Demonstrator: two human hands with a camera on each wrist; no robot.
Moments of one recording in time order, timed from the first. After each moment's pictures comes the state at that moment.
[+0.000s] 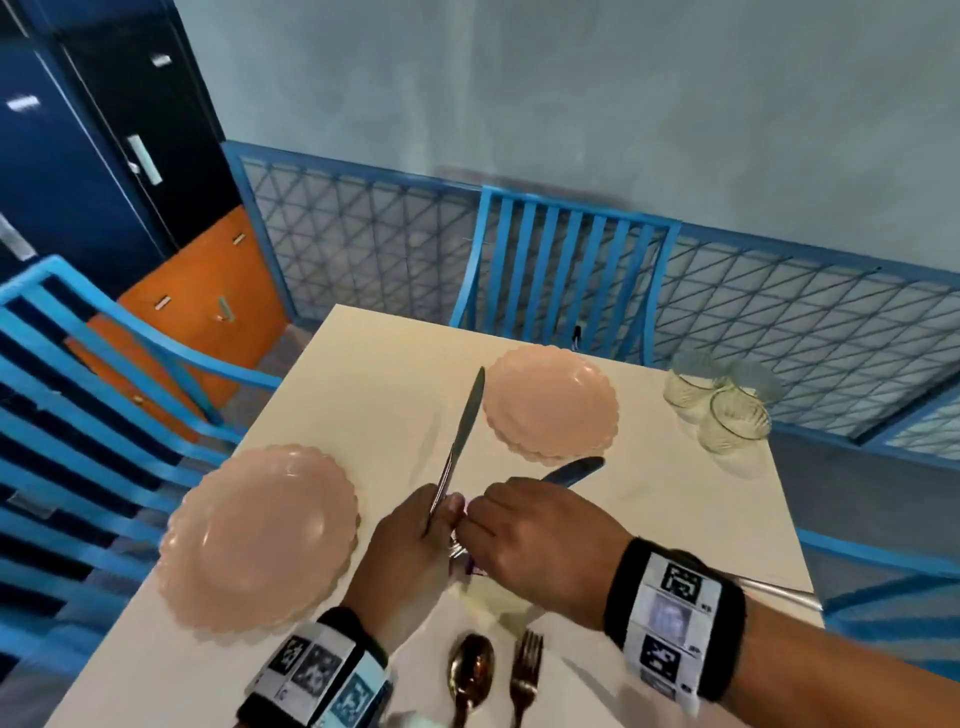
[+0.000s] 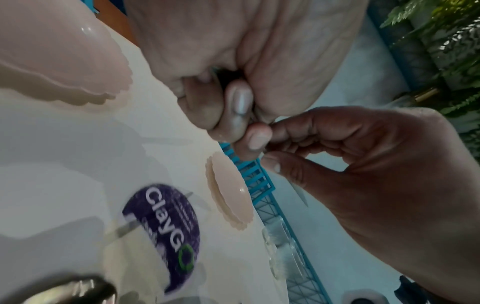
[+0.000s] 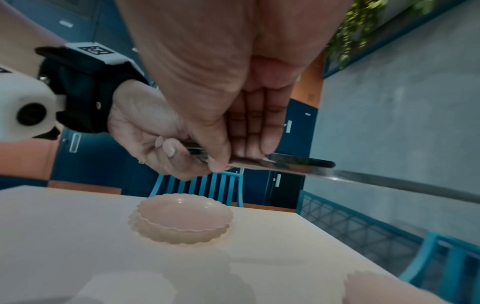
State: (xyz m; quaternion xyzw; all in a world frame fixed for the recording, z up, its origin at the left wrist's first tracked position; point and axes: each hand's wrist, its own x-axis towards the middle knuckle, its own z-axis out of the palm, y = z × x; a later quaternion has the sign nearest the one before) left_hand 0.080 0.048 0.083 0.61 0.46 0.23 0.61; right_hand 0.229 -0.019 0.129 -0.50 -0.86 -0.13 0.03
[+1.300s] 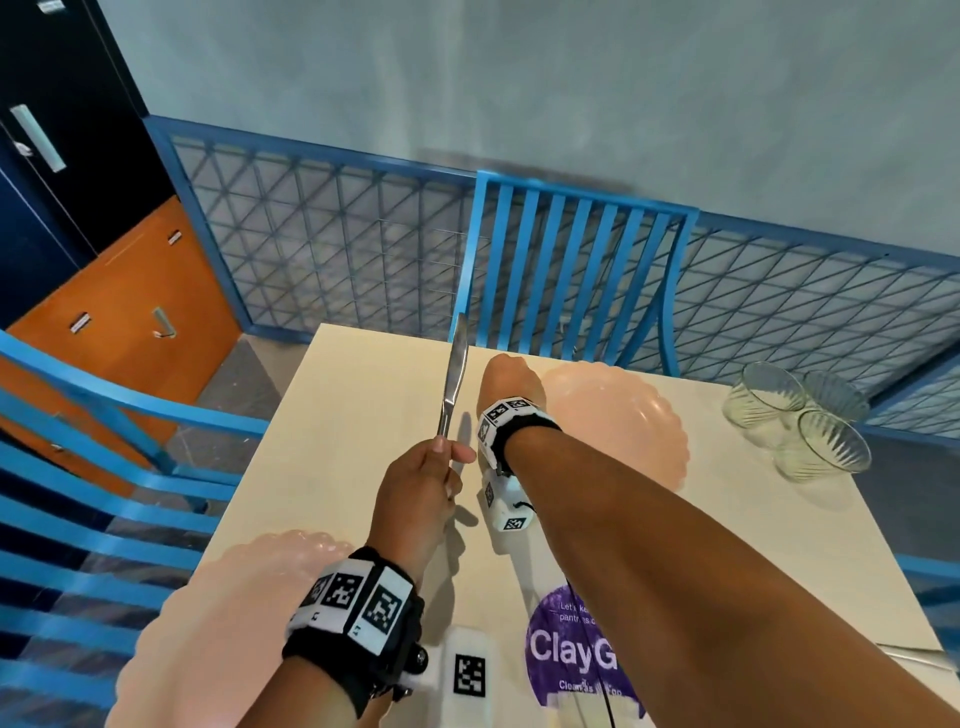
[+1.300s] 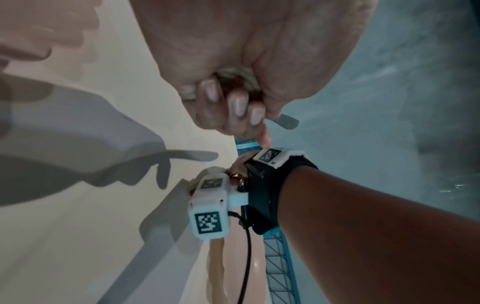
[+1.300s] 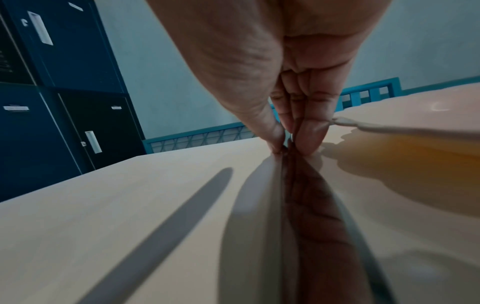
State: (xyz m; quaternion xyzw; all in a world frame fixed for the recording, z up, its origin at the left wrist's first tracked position) left_hand 0.110 0.234 0.032 0.50 0.46 0.24 0.69; right_hand 0.279 0.285 0.014 -0.91 -0.40 0.11 0.09
